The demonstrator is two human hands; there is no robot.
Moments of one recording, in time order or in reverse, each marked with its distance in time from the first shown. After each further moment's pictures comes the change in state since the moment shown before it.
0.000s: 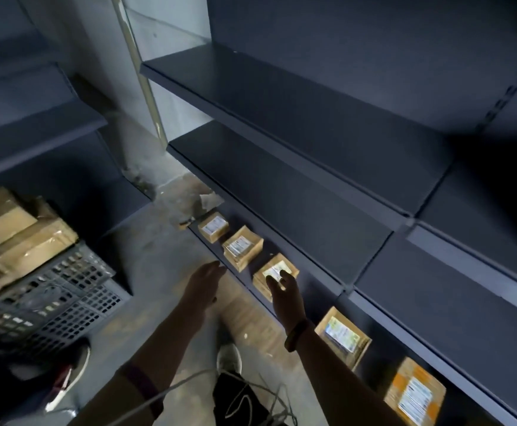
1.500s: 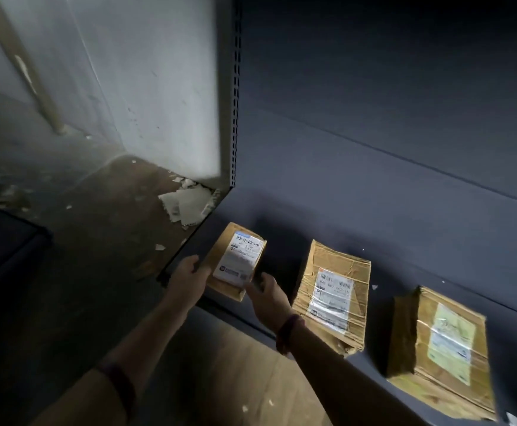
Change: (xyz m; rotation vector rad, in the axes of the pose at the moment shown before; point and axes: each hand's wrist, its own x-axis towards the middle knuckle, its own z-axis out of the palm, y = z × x) left_hand 0.863 -0.211 -0.127 0.407 -0.171 0.194; right_hand 0.660 0.236 0.429 0.010 0.117 0.172
